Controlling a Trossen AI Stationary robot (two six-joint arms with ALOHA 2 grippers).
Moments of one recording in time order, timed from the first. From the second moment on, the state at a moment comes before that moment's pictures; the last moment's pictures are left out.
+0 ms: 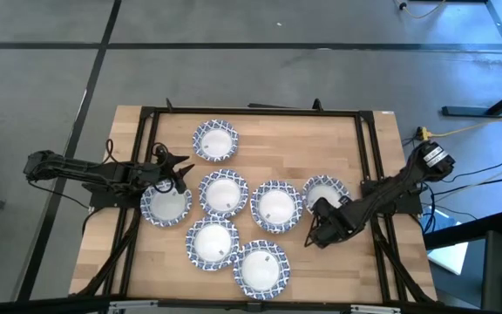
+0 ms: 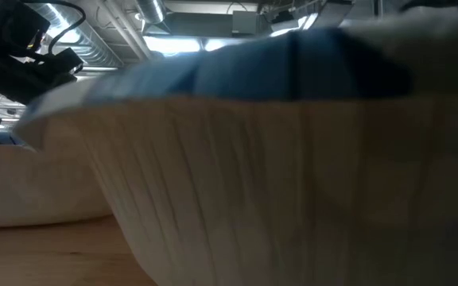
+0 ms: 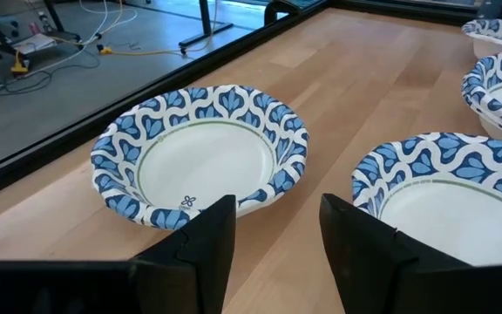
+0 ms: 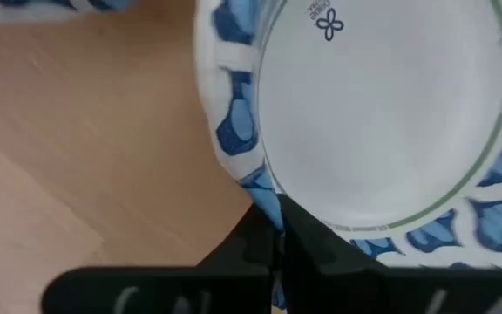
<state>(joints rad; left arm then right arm) -0.05 0.39 0.07 -0.15 -0.65 -0.29 0.58 1.55 0.88 -0.93 0.21 1.33</state>
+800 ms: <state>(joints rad) -0.05 0.39 0.07 -0.15 -0.65 -0.28 0.37 1.51 1.33 -1.05 0.32 1.10</state>
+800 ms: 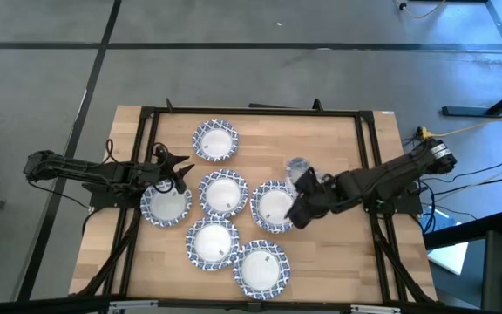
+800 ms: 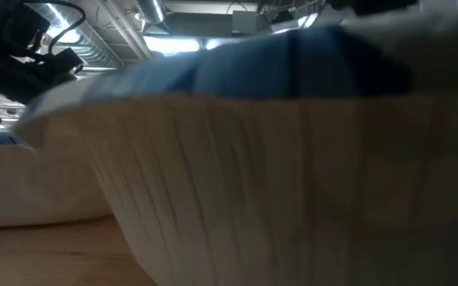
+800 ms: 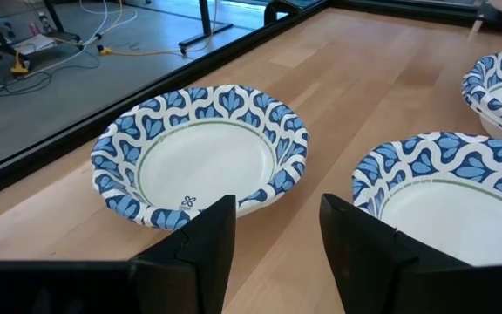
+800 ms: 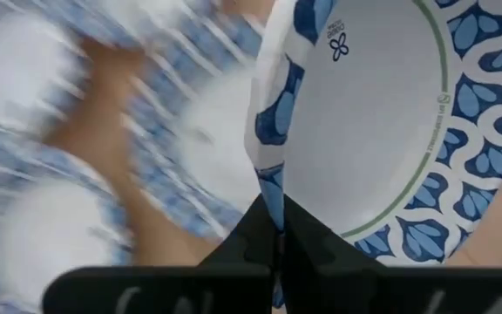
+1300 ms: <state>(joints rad) -0.05 0.39 0.07 -0.14 -0.65 -0.29 0.30 1.66 1.35 -0.88 0.13 0.90</state>
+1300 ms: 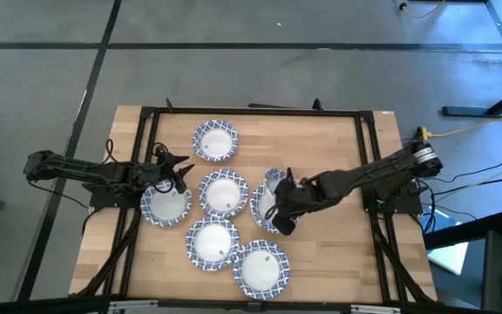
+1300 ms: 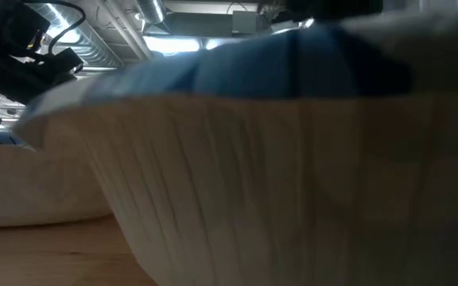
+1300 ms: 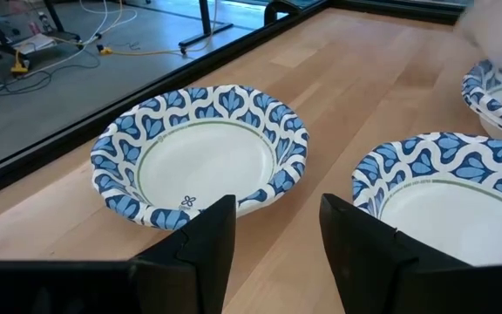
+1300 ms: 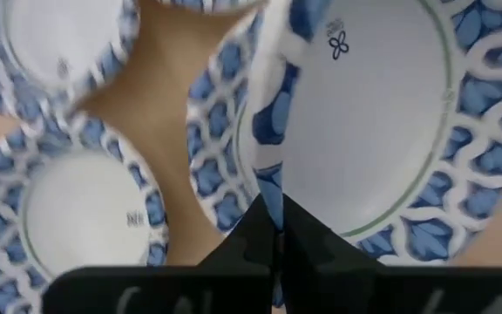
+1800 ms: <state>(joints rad) -0.05 0.39 0.07 -0.14 -0.65 -0.29 0.30 1.81 1.35 -0.98 0.07 0.90</state>
